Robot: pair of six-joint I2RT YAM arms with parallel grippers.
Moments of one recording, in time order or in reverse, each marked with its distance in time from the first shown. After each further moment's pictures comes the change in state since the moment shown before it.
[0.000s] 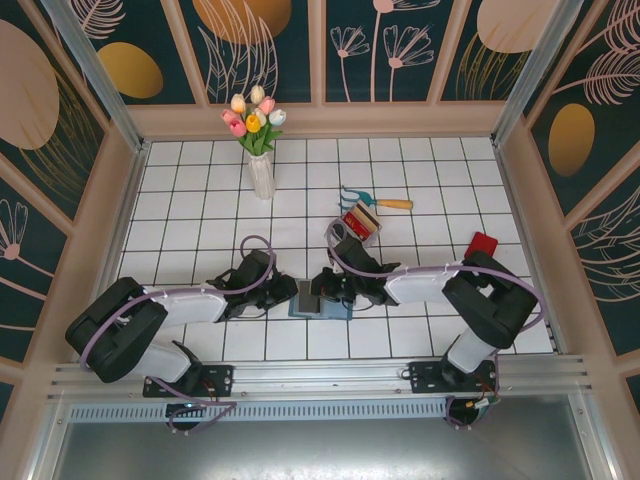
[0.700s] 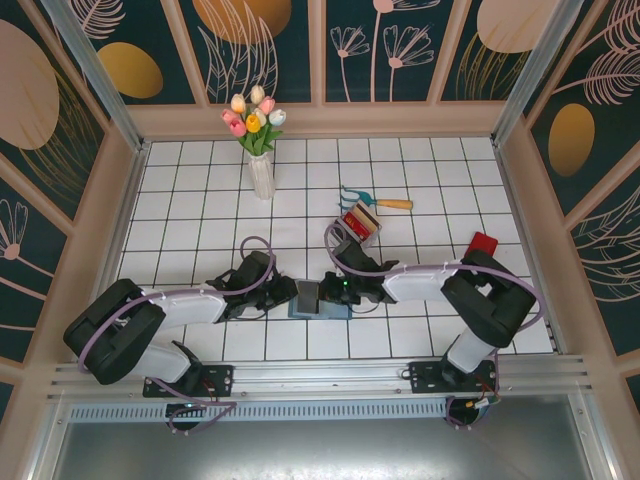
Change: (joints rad) left arm -0.006 -0.013 0.000 -0.026 0.000 0.001; right arm 0.001 0.028 0.031 -0.132 0.048 -0.084
